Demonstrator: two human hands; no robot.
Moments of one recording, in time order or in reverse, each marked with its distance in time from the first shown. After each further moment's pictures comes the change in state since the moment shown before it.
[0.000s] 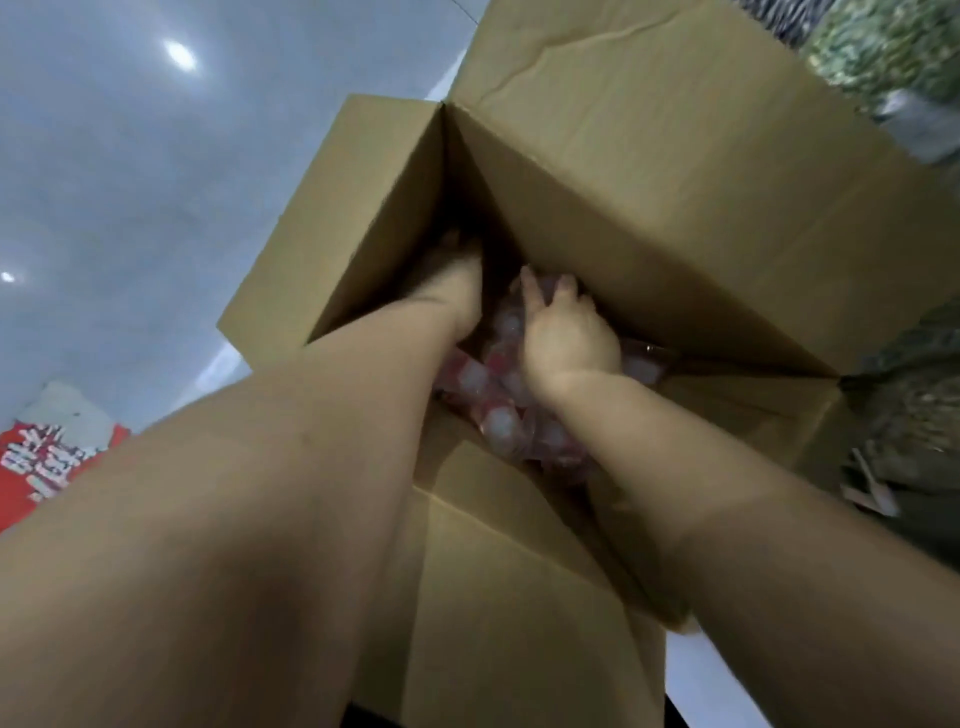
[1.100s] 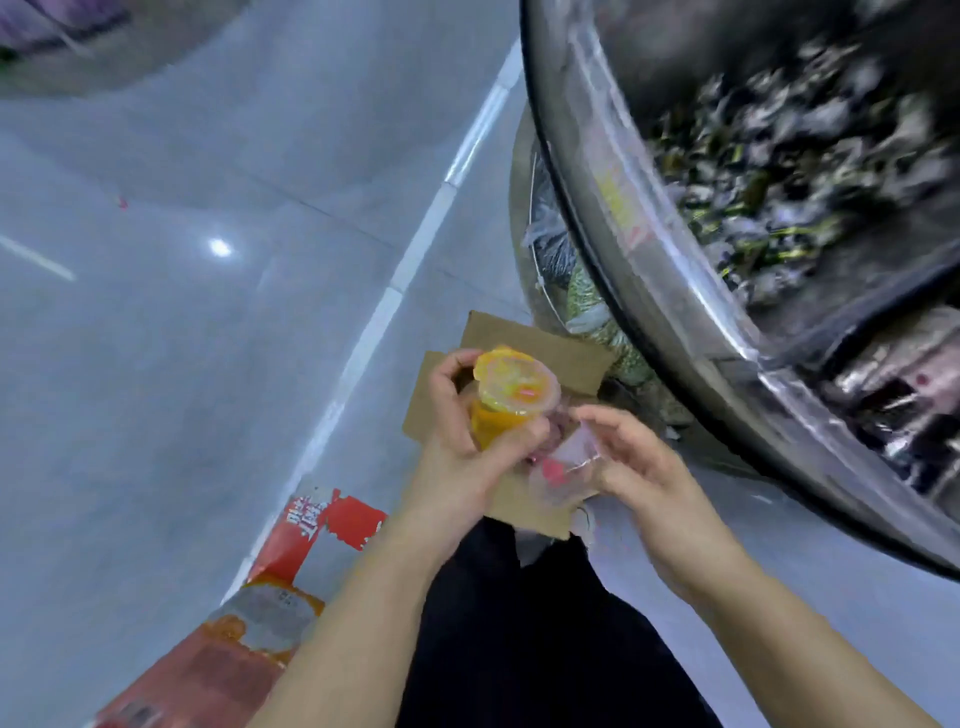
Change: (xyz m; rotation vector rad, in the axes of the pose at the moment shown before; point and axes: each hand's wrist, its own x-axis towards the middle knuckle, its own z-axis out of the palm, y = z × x) left_hand -0.436 0.125 -0.311 -1.155 -0.054 0.373; right_hand -0.384 0.000 -0.377 1.651 0.054 0.045
